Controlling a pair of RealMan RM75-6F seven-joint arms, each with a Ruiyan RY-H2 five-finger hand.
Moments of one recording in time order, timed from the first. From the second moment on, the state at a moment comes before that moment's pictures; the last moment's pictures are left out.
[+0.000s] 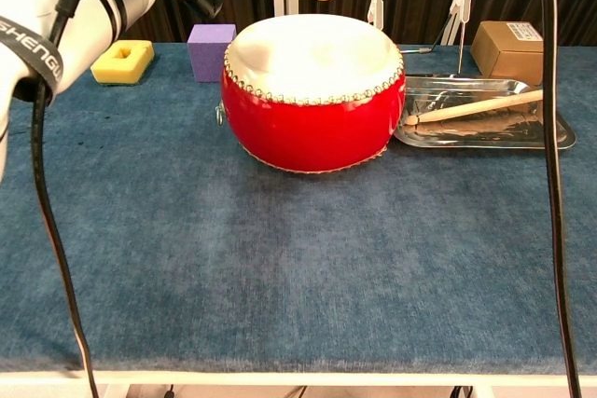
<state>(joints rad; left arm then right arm) -0.99 -1.74 -0.41 -1.59 0.70 1.39 0.94 1.44 -1.44 0.38 -1.78 -0.05 1.22 -0.86</state>
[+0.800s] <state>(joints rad) -1.00 -1.74 -0.41 -1.59 0.69 1.40 0.95 1.46 -1.50 0.42 -1.75 -0.04 1.24 -0.94</state>
